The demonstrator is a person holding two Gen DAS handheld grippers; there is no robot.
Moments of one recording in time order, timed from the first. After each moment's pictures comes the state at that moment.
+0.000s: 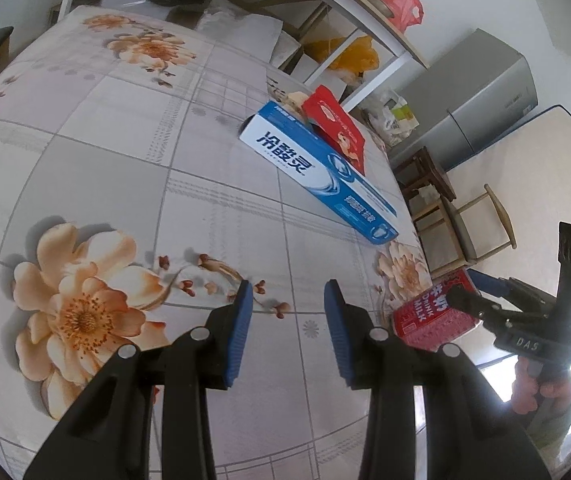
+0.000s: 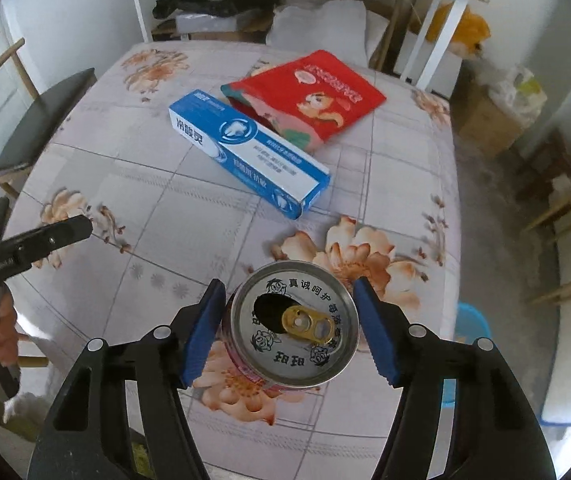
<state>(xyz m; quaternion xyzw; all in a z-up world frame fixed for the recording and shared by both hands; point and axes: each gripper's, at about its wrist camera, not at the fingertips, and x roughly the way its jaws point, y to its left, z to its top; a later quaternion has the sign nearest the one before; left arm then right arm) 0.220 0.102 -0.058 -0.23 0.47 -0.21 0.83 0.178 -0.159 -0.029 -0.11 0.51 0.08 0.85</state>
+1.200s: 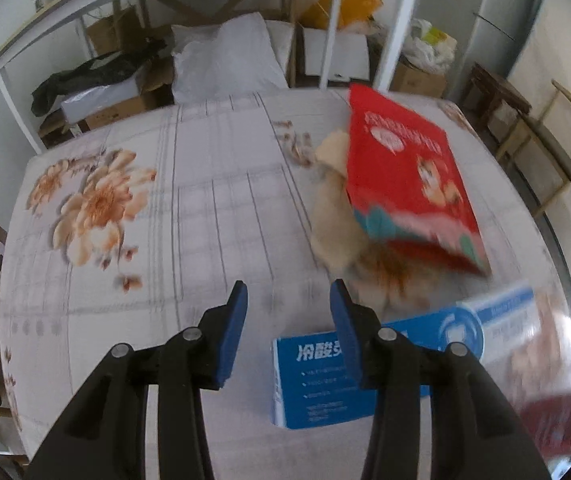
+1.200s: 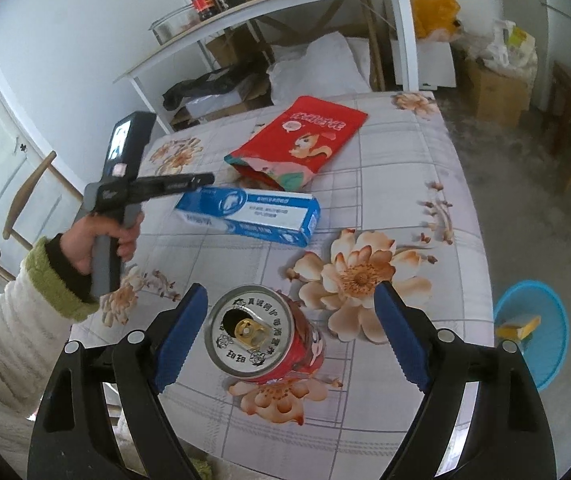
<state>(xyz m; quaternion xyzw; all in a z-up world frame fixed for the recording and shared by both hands) 0.384 0.041 -0.056 0.05 0.50 -0.14 0.85 0.151 -0.233 -0.012 0.10 0.44 0.14 0.88</state>
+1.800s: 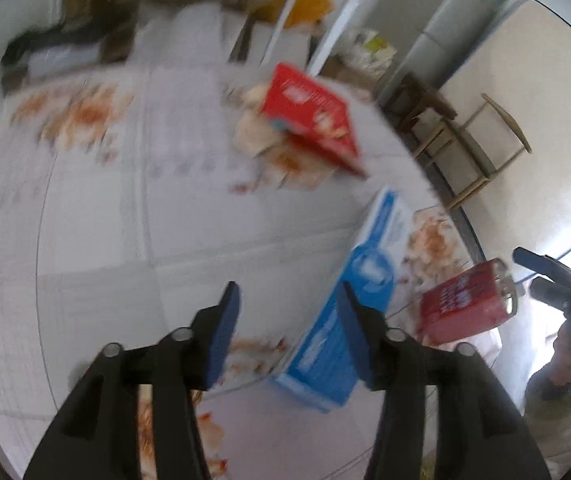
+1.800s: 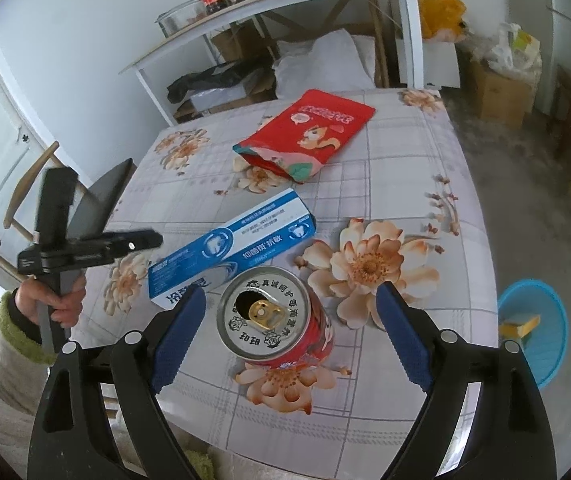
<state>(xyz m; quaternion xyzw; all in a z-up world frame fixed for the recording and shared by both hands) 0.275 0.068 -0.029 -0.04 0.49 -0.26 0.83 0.141 -0.225 -0.014 0.09 0.45 0.14 0.88</state>
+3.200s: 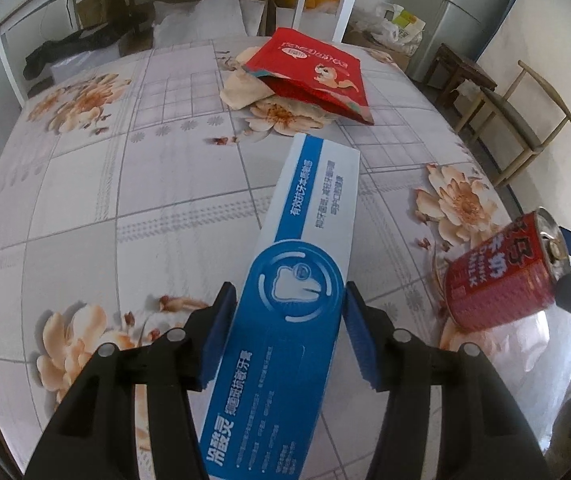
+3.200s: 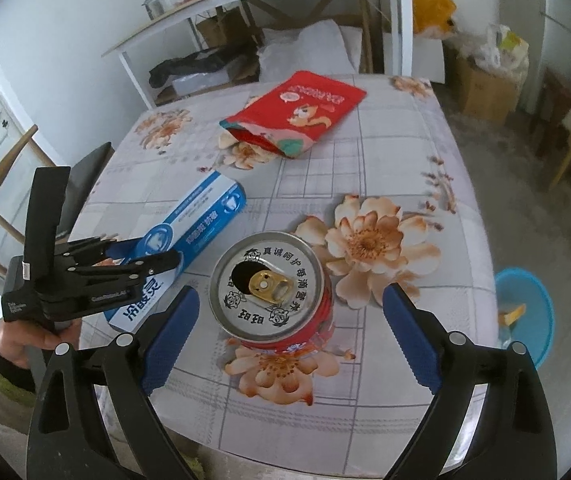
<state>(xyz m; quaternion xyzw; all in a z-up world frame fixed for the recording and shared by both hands) 0.245 0.014 -0.063 0.03 0.52 -0.17 0.84 0.136 -0.204 -0.035 0.06 0.47 0.10 0.88</state>
